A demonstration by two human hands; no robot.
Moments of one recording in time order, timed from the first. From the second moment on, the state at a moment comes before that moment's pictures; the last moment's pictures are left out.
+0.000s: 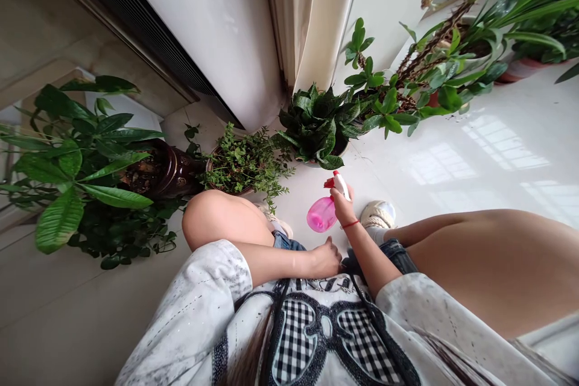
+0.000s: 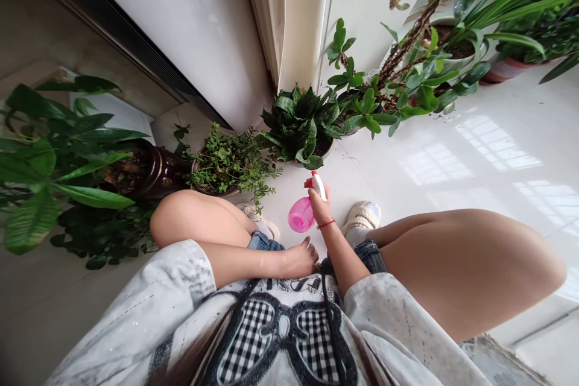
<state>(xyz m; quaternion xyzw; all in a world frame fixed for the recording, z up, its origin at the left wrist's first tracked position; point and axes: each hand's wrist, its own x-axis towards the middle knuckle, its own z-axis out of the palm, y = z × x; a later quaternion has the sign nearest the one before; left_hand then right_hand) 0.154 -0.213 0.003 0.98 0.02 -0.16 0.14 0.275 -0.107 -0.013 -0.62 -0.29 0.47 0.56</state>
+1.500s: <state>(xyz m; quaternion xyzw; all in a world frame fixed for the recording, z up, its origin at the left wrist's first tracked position) 0.153 -0.201 0.030 0.96 0.02 -0.24 0.13 0.354 -0.098 -0.008 -0.63 -0.29 0.47 0.54</state>
